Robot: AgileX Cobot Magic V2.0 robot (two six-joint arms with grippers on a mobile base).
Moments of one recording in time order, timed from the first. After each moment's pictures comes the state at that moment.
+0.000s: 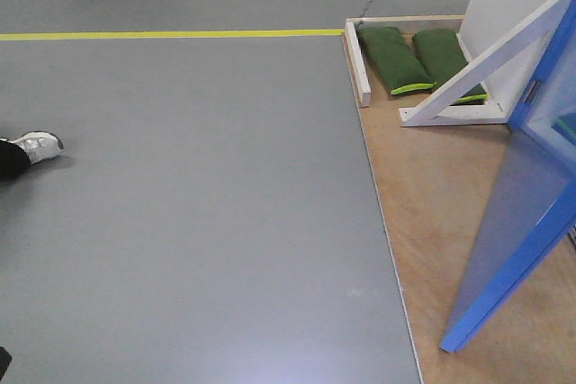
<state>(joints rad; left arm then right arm) -0.10 -0.01 0.03 0.00 0.20 -0.02 -0.80 1.68 -1.81 1.39 0.78 0.04</state>
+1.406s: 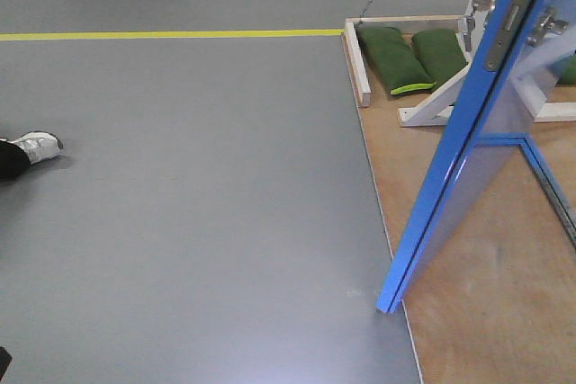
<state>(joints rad) -0.10 -0.01 0.03 0.00 0.20 -0.02 -0.28 1.77 -1.81 1.21 0.35 0.05</state>
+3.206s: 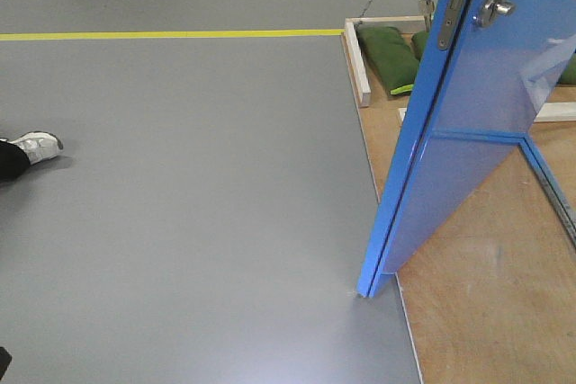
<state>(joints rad) -0.10 -0.01 0.03 0.00 0.20 -0.02 -0.15 1.91 -1.81 1.18 0.20 0.05</state>
